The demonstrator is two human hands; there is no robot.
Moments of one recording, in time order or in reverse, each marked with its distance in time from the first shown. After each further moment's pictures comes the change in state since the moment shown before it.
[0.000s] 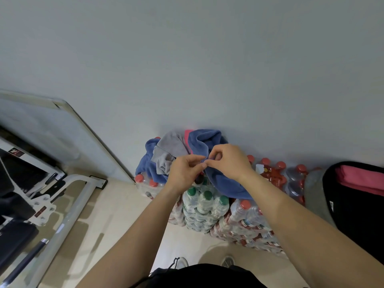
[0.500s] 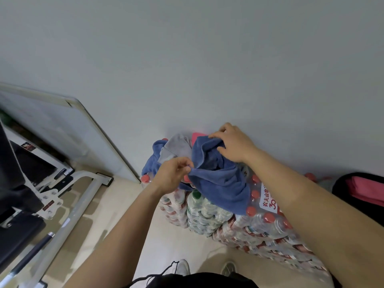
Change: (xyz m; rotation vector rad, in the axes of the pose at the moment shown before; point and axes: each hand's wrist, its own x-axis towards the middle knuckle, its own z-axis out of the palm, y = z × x) left_hand -0.004 -0.005 -0.058 0.355 -0.117 0.030; right_hand 0.071 0.009 -0.019 -0.427 -0.116 -0.234
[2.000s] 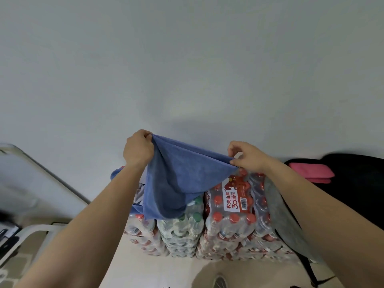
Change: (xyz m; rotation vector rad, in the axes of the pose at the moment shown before) left_hand 0.120 0.084 -0.014 0.246 0.459 -0.193; right_hand -0.134 0.100 -0.058 0.453 0.102 0.319
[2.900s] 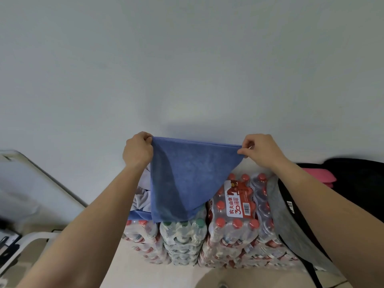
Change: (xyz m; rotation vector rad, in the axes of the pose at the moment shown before) left_hand 0.010 -0.002 -0.012 0.005 0.033 0.049; right_hand -0.007 -0.019 -0.029 -0.111 0.348 0.024
